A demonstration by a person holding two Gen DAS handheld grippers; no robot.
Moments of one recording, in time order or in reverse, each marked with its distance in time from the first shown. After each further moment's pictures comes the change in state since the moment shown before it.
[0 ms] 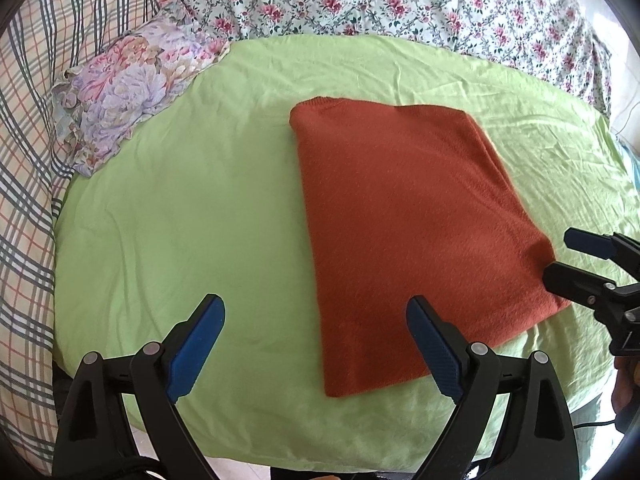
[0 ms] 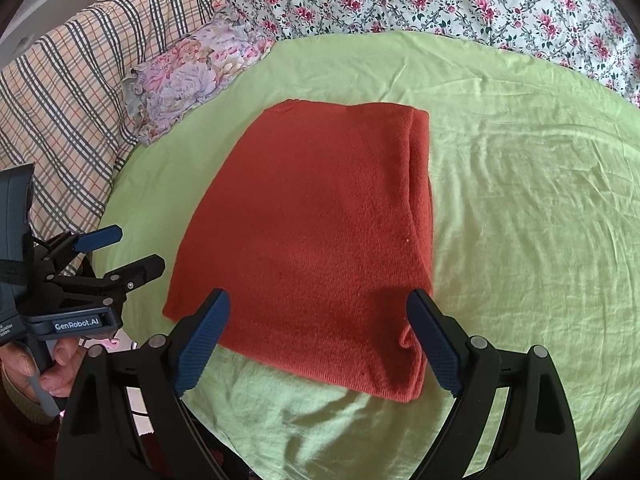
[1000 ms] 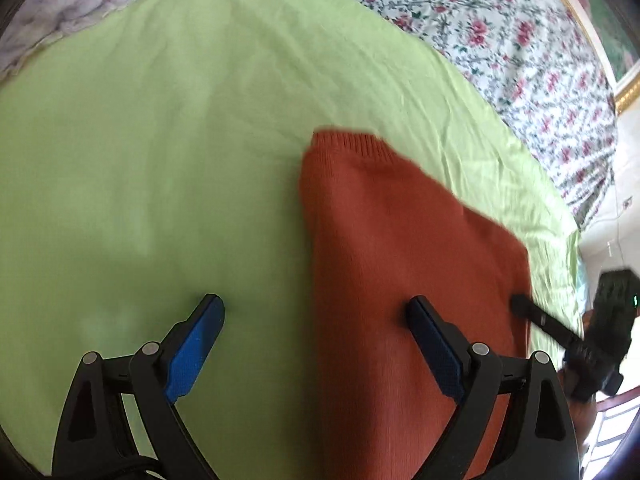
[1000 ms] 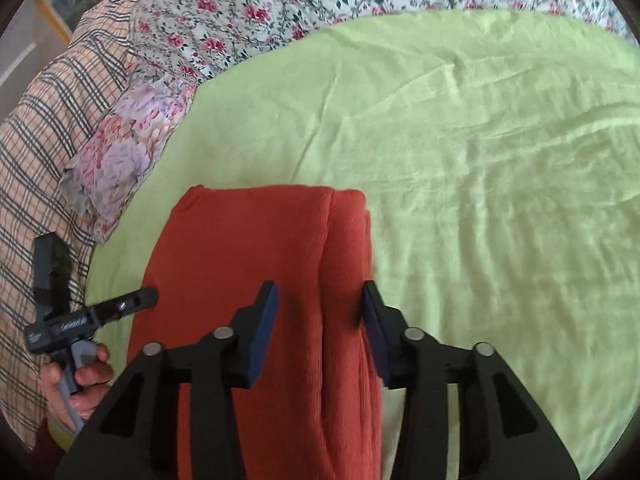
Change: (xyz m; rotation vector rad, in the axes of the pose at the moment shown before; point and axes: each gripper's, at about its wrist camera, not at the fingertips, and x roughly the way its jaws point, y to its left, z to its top) left arm 0.182 0.073 0.139 -0.299 0.134 -0.382; right arm 0.101 -0.102 0.109 0.241 -0.016 0.060
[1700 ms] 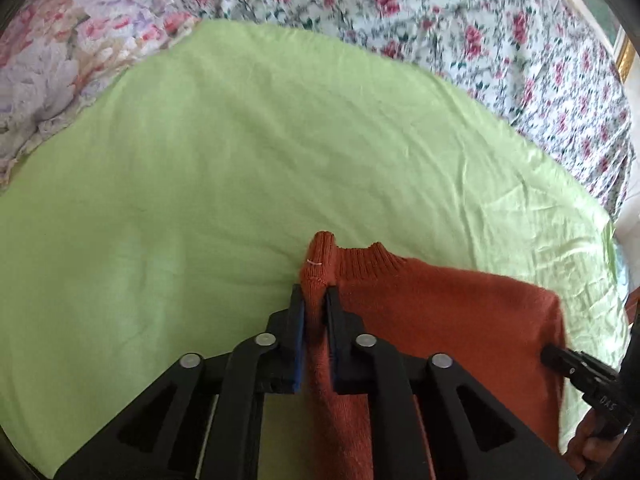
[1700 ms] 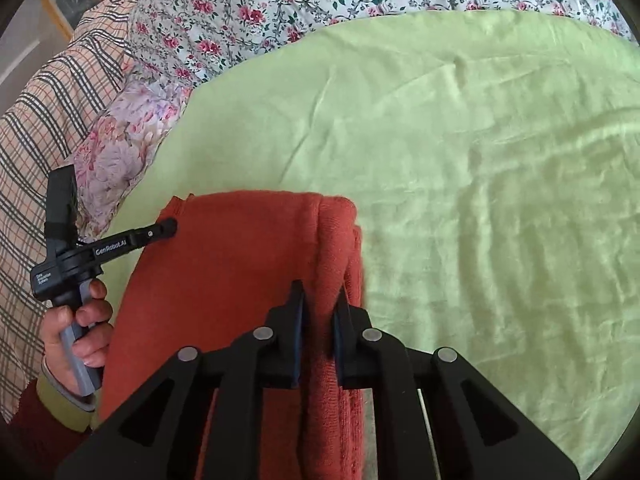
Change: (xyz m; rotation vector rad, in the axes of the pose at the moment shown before) left arm 0.007 -0.035 0.040 0.132 -0.144 0.147; right arm -0.001 -0.004 0.001 -0.016 -0.045 -0.028
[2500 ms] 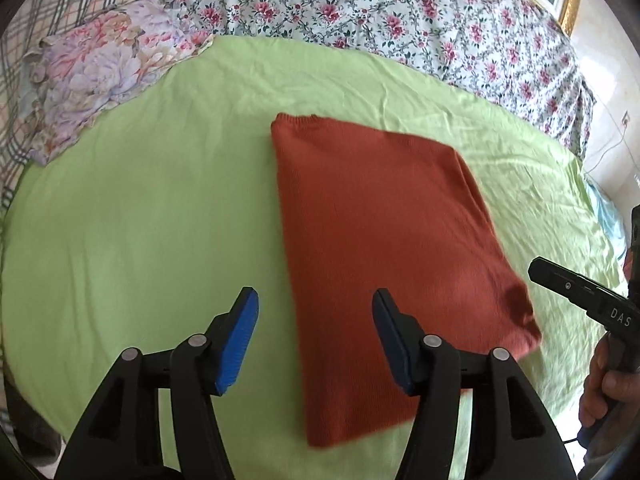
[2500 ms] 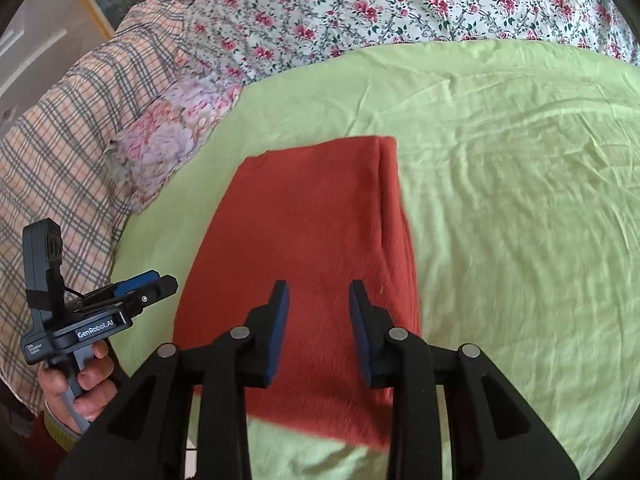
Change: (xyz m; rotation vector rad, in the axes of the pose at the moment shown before) left arm -0.155 -0.043 -0.171 0.084 -0.007 0.042; right arm -0.107 0.054 -0.098 -0.062 -0.030 0.026
